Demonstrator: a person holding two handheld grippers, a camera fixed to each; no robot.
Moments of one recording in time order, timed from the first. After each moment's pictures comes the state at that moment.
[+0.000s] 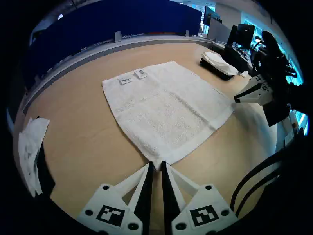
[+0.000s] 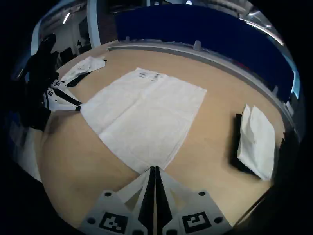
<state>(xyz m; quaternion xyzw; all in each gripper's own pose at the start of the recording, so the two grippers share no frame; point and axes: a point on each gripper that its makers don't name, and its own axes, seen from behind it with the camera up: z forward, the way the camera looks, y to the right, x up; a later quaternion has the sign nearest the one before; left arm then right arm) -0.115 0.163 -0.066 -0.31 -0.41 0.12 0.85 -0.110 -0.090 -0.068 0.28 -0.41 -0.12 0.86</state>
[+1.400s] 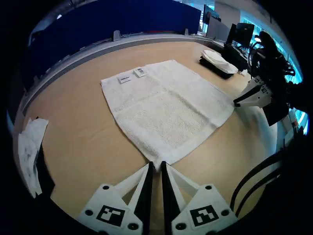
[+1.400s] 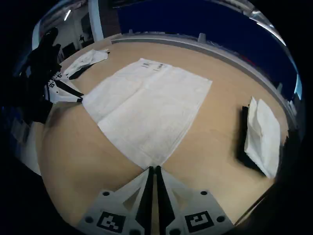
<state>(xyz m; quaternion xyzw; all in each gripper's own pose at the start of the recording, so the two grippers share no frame) -0.119 0.164 -0.065 -0.31 -0.42 0.12 0.85 -0.125 -0.088 -0.082 0.29 -0.44 -0.12 0.84</state>
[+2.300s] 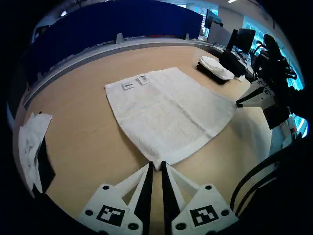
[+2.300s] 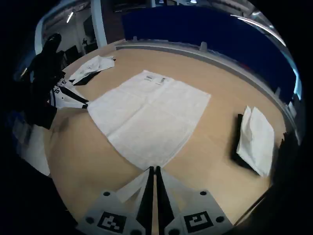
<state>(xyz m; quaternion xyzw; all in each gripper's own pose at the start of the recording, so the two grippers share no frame) -0.094 0.164 -0.092 -0.30 -0.42 0.09 0.85 -0.084 -0.093 -0.102 0.30 -0.43 -0.11 0.85</state>
